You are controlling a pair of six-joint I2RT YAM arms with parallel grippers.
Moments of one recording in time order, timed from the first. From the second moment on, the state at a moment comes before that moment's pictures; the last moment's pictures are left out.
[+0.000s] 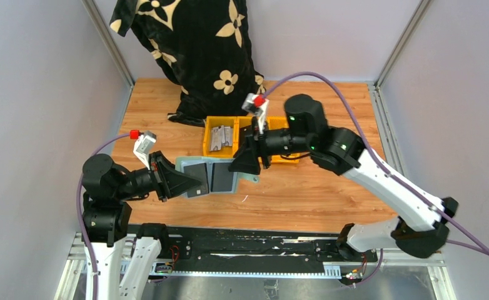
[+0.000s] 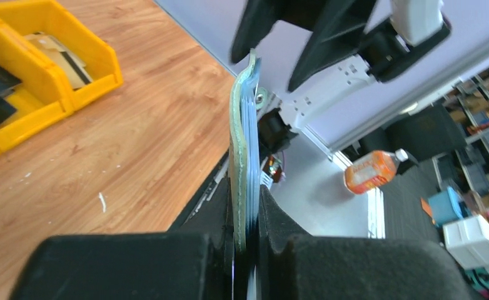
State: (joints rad) left arm -0.02 0.49 0.96 -0.55 1.20 -0.54; right arm 0.98 1.33 1.61 -0.65 -0.57 0.24
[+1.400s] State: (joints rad) left arm -0.02 0.49 0.92 -0.49 1.18 -0.69; right arm 1.04 1.31 1.16 0.18 -0.69 0.70
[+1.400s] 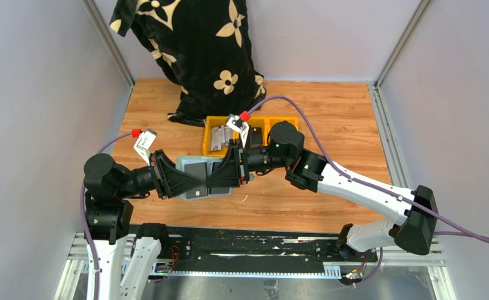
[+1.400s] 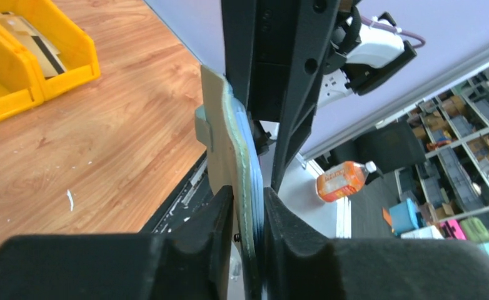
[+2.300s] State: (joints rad) left arm -0.01 0.49 0.92 -0.35 1.24 -0.82; right arm 1.06 1.24 1.09 0.23 -0.58 0.75
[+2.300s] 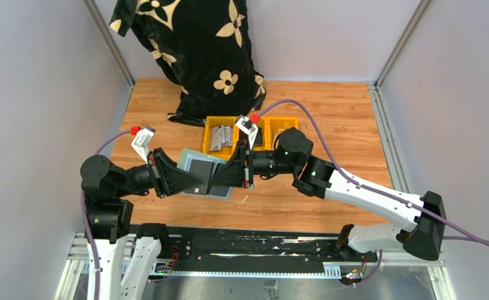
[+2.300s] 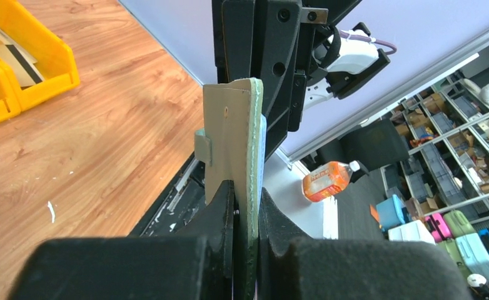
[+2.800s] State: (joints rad) left arm -0.01 0.48 0.92 -0.35 1.21 -0.82; right arm 1.06 1.24 1.08 0.24 -0.55 0.77
